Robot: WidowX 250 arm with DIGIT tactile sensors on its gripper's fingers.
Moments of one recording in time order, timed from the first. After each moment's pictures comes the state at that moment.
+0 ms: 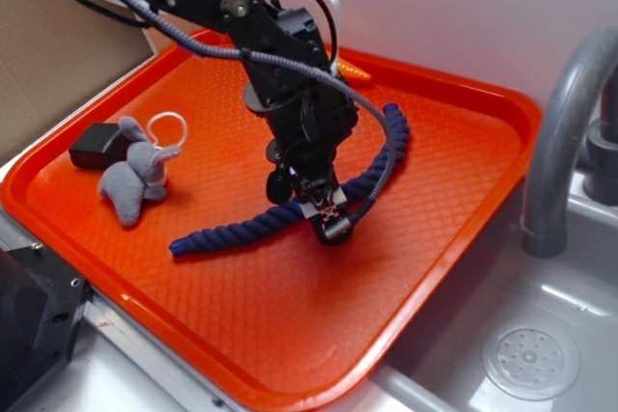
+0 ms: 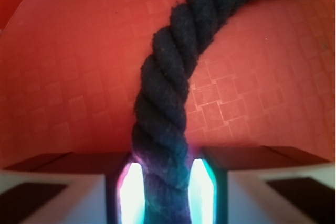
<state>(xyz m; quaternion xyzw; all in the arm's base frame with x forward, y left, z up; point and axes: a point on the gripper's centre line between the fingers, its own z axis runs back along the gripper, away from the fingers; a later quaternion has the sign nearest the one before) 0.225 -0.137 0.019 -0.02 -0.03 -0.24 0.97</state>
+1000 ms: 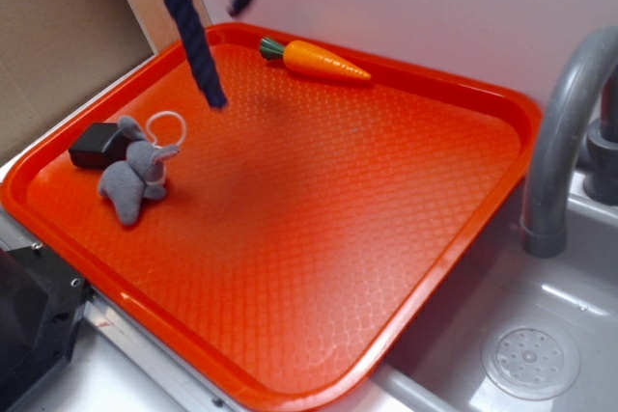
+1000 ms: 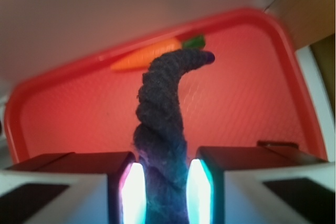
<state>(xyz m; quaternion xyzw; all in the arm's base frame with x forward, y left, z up) 0.268 -0.006 0.200 -0.01 -0.05 0.20 0.98</state>
